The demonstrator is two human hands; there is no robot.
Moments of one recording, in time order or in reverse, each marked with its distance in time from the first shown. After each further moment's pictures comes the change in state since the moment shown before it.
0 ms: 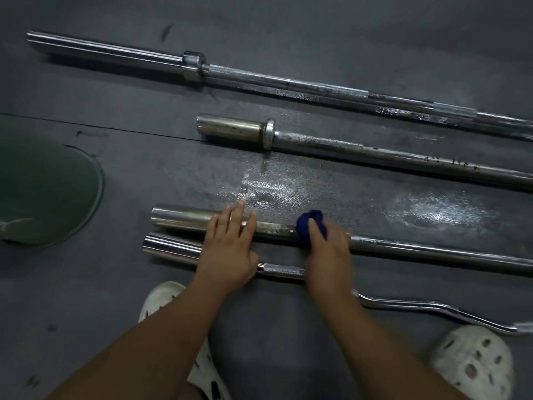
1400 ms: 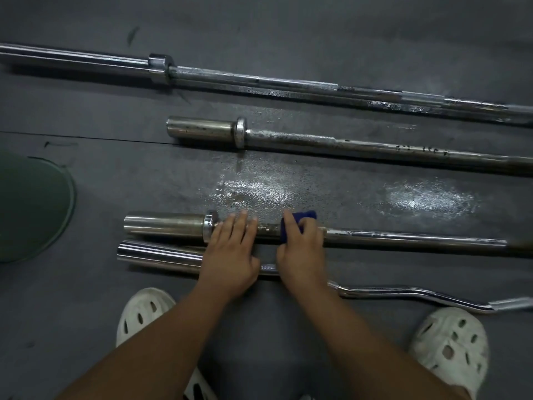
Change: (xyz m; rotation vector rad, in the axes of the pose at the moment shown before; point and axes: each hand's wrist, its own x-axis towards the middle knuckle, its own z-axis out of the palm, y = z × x) left_hand 0.005 0.045 0.011 -0.020 0.017 0.077; right_hand 0.003 -0.007 -0.010 0.155 -0.026 0.010
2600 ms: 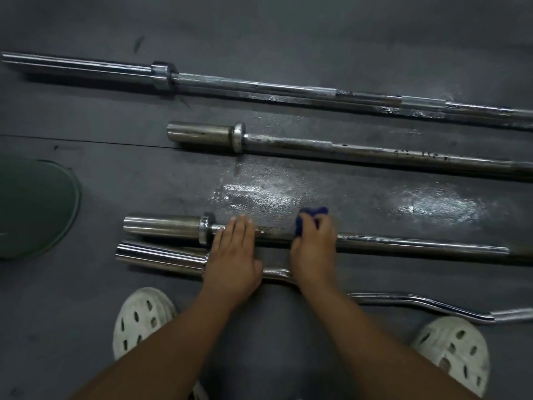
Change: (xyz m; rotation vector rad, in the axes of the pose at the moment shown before) left_hand -0.003 0.025 -0.001 -0.010 0.023 -0.096; right_hand 0.016 0.026 -0.012 0.104 0.092 0.104
